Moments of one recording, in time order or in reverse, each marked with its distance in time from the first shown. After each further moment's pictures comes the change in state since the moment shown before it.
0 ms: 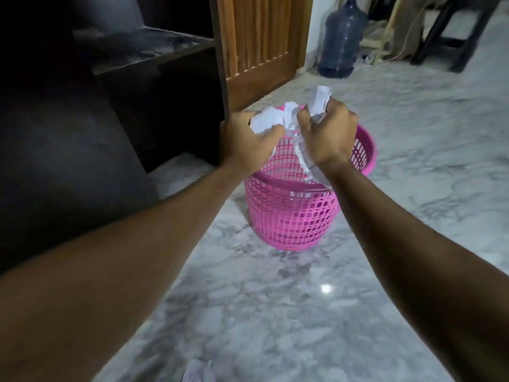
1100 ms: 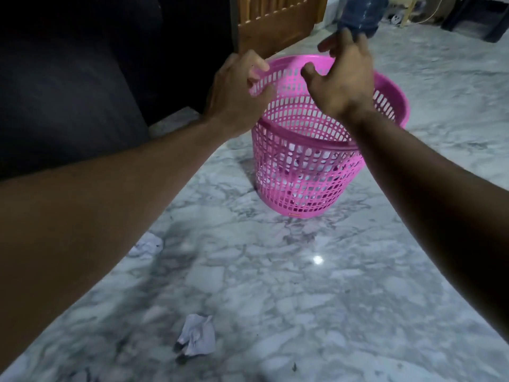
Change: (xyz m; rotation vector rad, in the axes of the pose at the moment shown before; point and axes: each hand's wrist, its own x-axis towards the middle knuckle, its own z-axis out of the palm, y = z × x) left_hand 0.009 -0.059 -0.009 0.236 -0.210 0.126; right_hand 0.016 0.020 0.027 -0.254 -0.187 -0.151
